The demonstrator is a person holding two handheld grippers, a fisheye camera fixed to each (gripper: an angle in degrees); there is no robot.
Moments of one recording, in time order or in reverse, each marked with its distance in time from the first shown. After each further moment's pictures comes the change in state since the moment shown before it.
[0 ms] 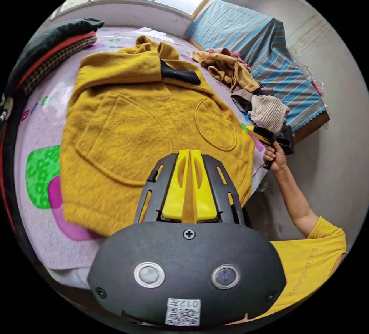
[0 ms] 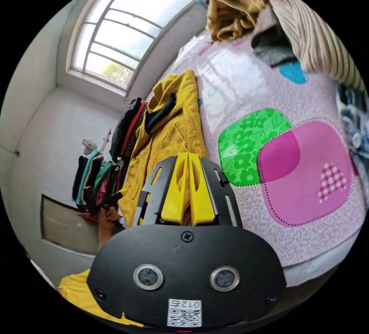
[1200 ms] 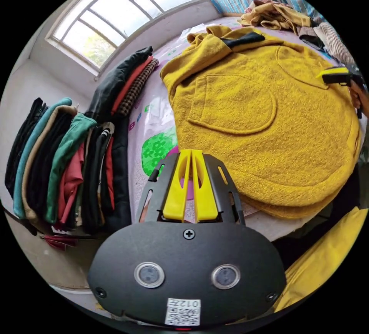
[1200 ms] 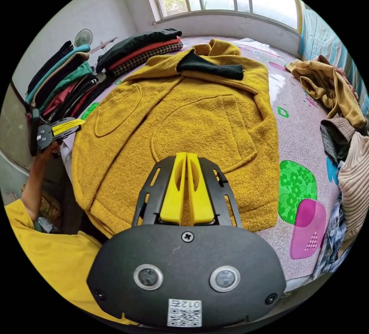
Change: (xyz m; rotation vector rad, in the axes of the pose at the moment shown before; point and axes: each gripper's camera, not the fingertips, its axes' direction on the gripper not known) left arm 0.029 0.047 -0.031 -0.055 -0.822 0.221; right arm -0.217 0.061 0.252 -0.285 0.352 -0.589
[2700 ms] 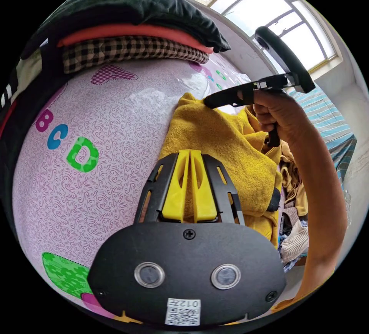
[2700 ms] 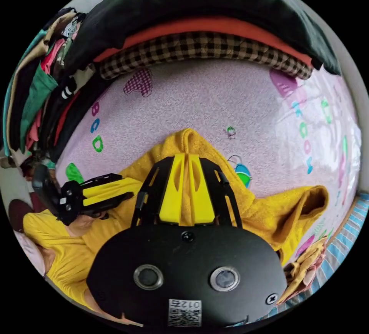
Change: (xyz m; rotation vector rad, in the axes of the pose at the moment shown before) left arm -0.283 -0.214 0.248 0.001 0.608 -0.894; right arm -0.212 -0.640 0.343 -0.509 -0.041 -0.653
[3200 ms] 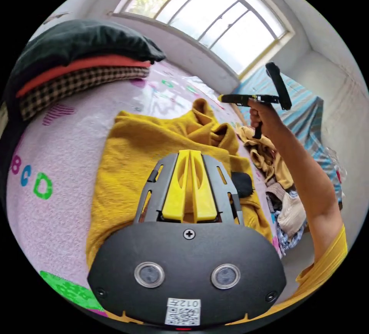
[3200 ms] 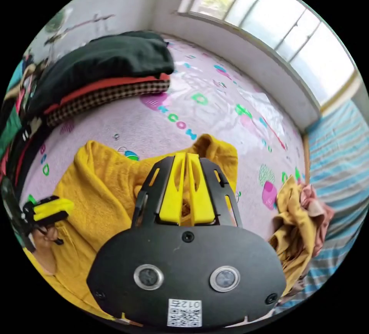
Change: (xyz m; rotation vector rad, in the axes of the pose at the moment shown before) left arm 0.090 0.025 0.016 0.030 0.223 0.289; right arm 0.111 0.189 -0.095 0.362 0.357 0.472
